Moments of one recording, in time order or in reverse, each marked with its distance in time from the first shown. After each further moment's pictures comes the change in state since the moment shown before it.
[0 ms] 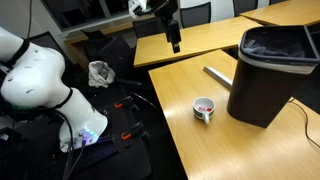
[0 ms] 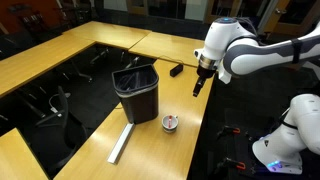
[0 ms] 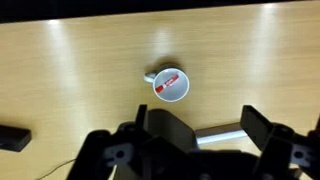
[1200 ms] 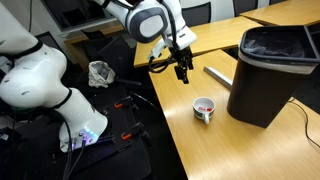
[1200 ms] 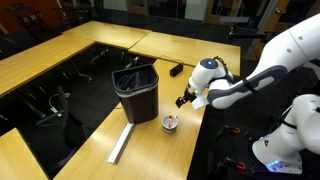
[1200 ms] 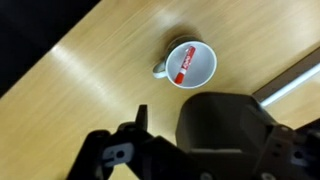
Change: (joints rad) arm -0.085 0.337 0.082 -0.137 -0.175 0.593 0.749
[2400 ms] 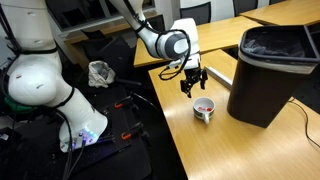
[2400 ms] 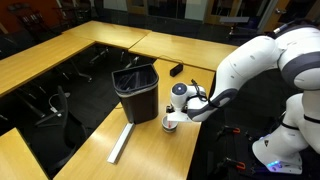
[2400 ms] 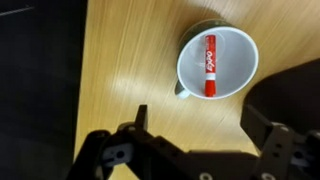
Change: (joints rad) arm 0.273 0.451 -0.216 0.284 -0.175 -0.049 0.813
